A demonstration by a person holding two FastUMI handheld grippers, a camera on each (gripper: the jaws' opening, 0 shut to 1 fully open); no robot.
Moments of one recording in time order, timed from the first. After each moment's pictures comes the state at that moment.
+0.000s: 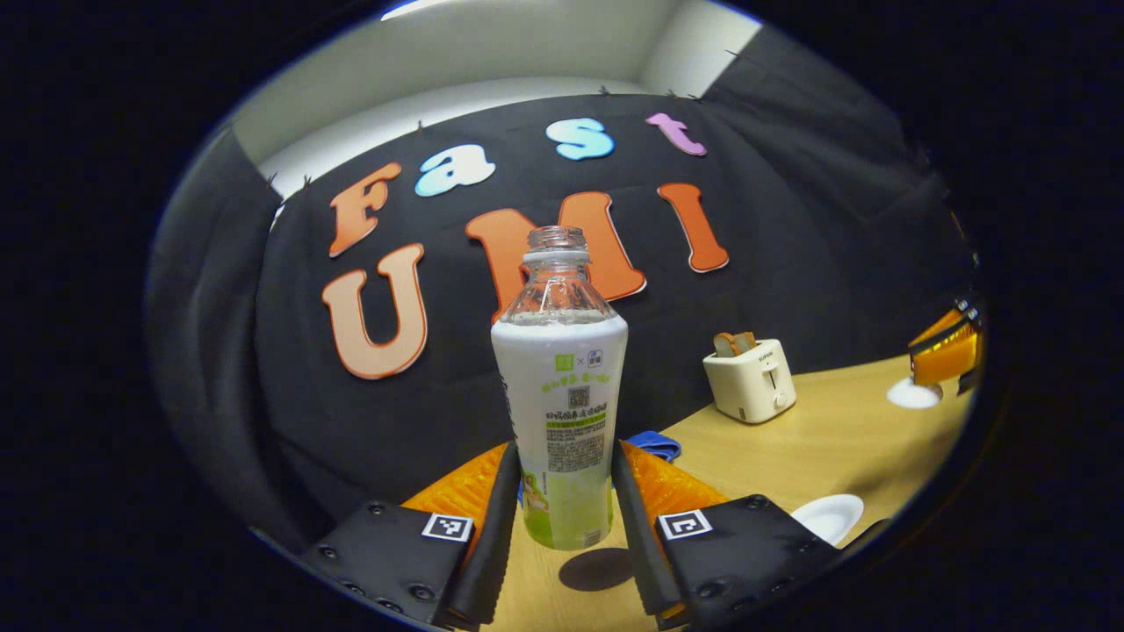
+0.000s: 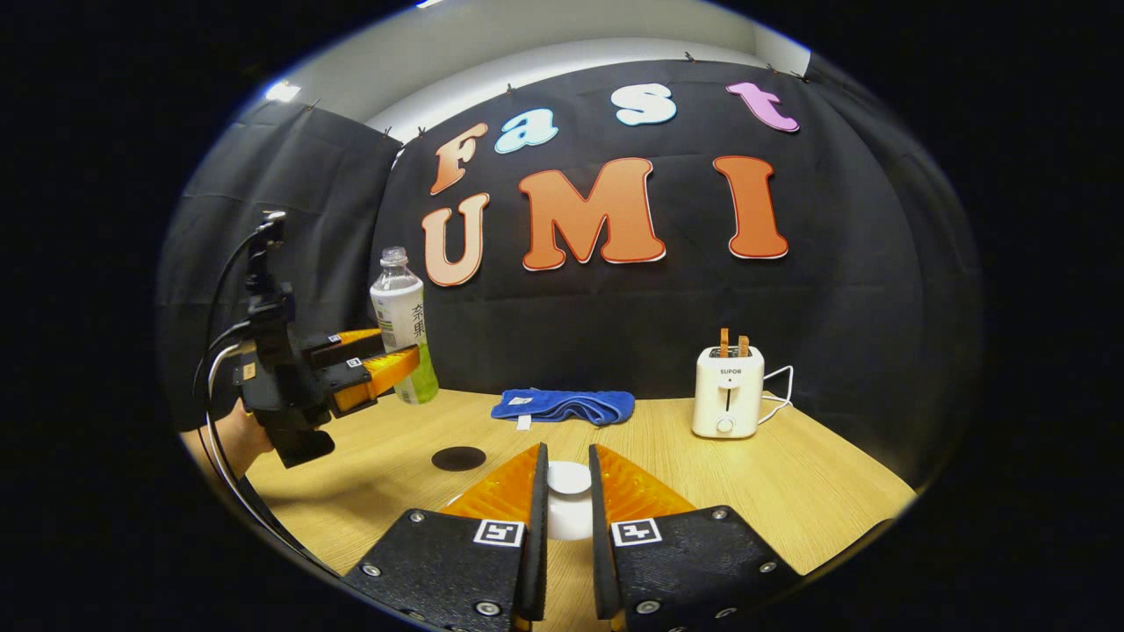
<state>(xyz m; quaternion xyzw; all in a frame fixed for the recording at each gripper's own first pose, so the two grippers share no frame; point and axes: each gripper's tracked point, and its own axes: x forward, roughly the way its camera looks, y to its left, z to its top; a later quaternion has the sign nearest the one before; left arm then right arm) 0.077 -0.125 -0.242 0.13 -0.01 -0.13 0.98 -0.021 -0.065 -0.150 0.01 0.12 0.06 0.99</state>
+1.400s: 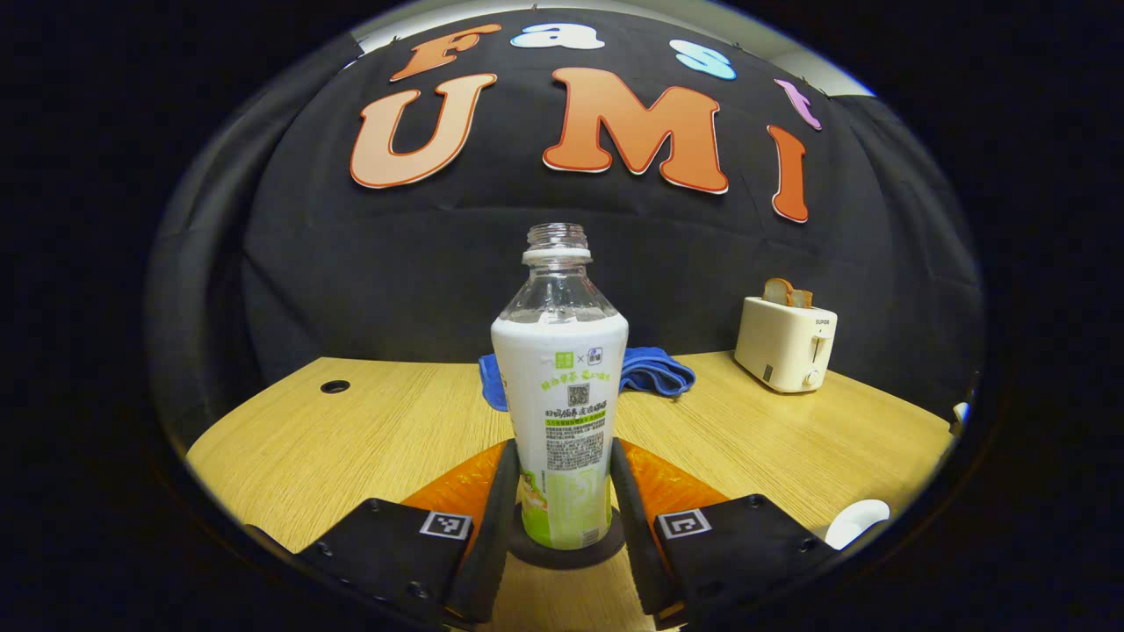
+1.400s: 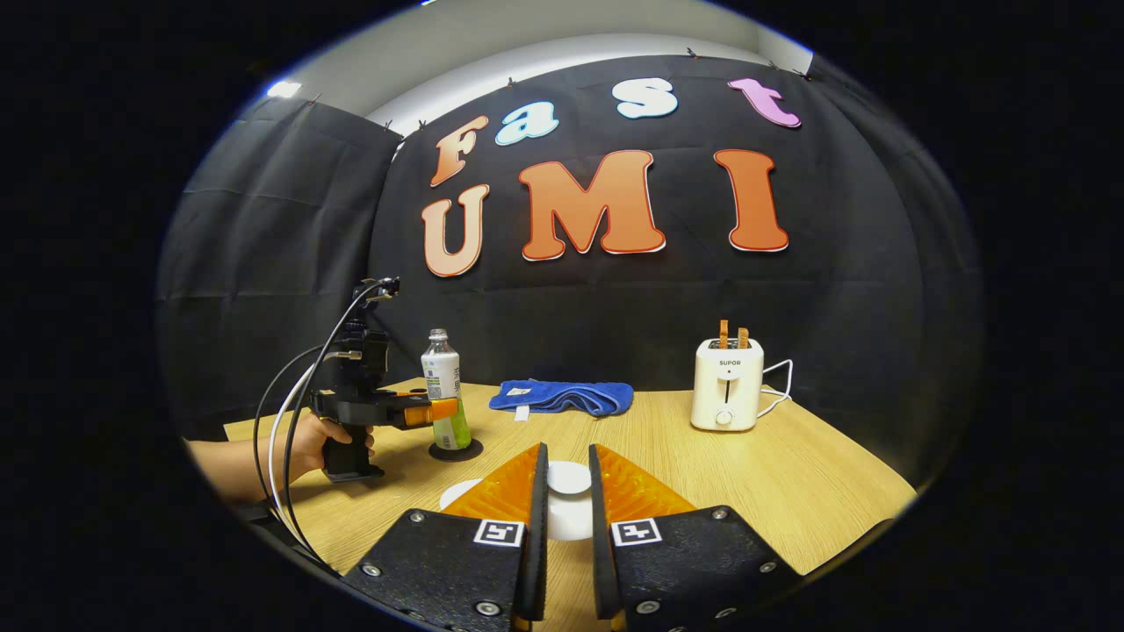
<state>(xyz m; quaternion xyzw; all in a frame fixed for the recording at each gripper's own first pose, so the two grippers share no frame) 0.098 -0.122 -0.361 0.01 0.18 -0.09 0.98 -0.024 -0.065 -0.161 0.01 0.13 0.06 0.99</state>
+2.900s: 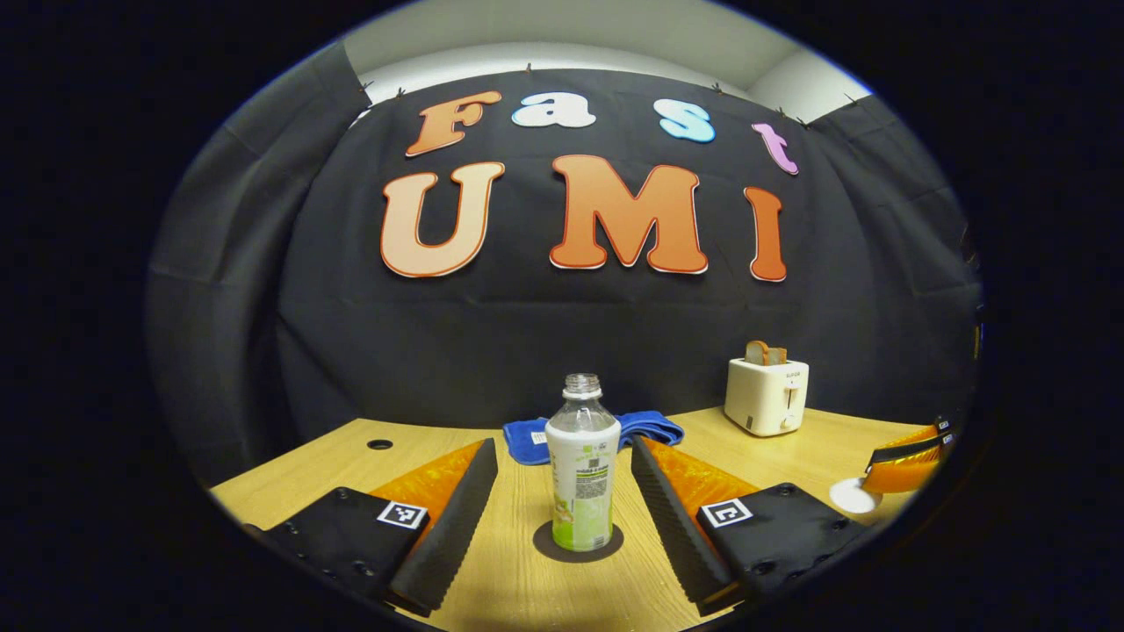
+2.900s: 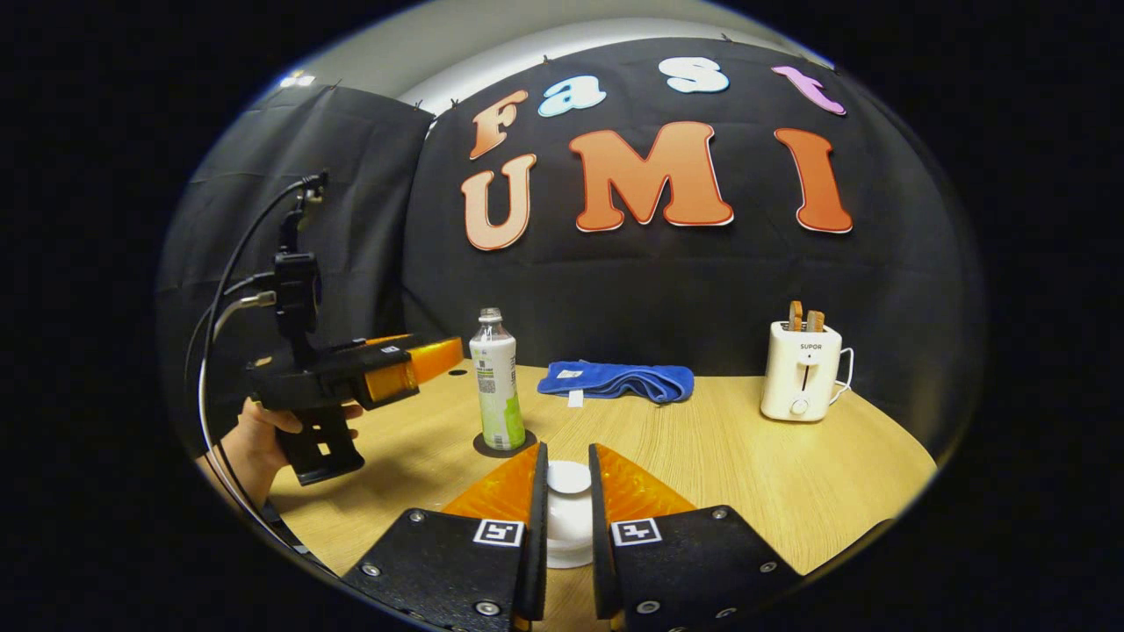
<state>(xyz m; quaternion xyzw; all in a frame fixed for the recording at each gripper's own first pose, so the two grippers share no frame) 0.022 -0.094 -0.254 0.03 0.05 -0.08 1.00 0.007 0.021 -0.201 0.00 0.18 0.13 0.98</state>
